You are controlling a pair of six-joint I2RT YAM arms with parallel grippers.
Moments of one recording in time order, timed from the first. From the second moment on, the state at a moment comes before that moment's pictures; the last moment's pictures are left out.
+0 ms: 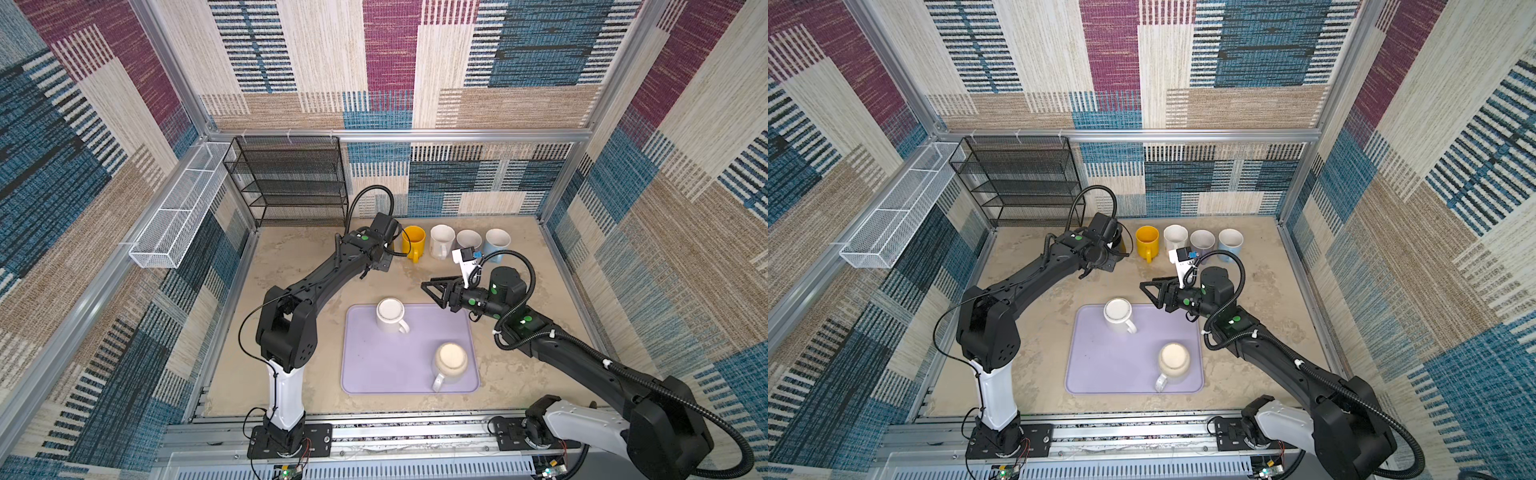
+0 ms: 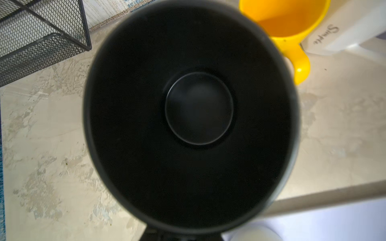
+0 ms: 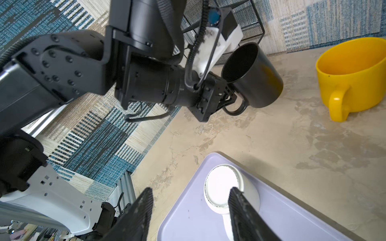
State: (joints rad) left arm -0.54 1.98 1.77 -0.79 -0.31 -0.11; right arm 0.51 1.14 0.68 0.26 -0.51 0.56
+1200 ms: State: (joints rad) left arm -0.47 2.40 2.24 -0.95 -0.26 -0.05; right arm 0.50 1.05 0.65 0.19 -0.46 0.53
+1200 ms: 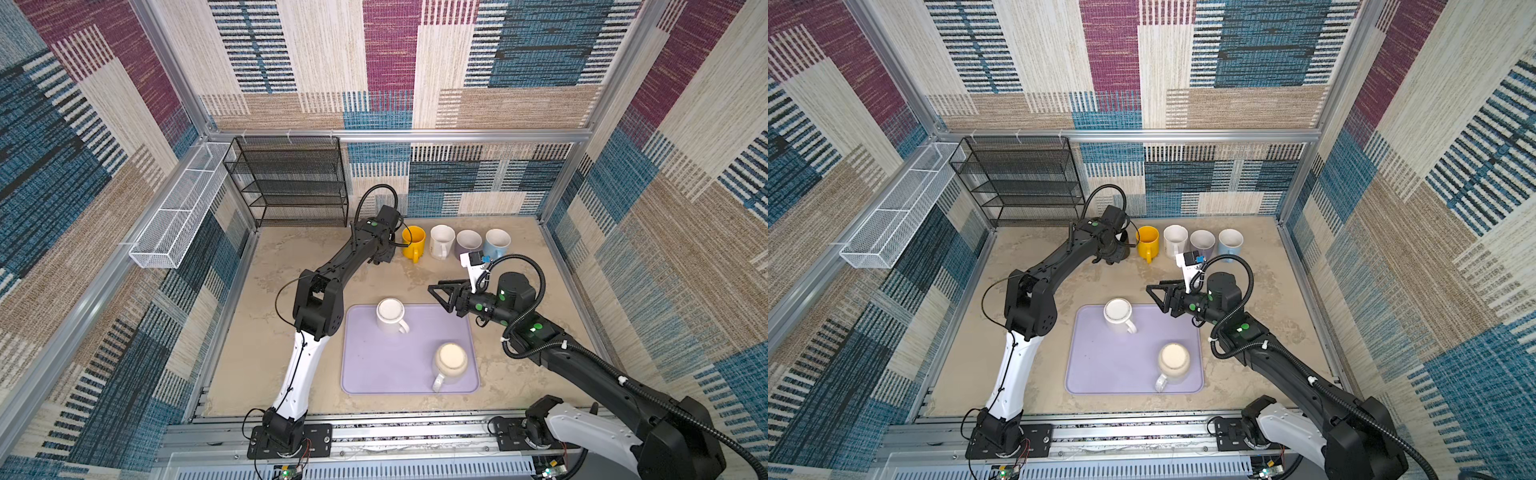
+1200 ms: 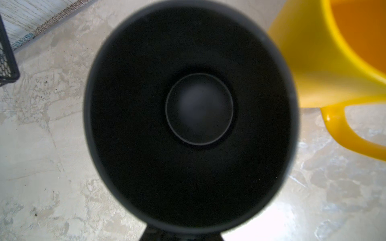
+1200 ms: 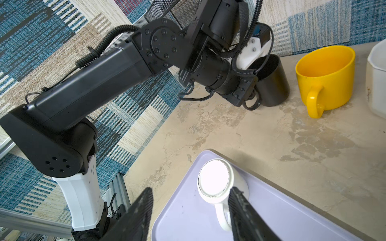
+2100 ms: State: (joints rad) left arm -0.47 2.48 2.33 -0.96 -0.28 -0.08; right arm 0.49 1.06 0.67 0.16 -0.46 0.52
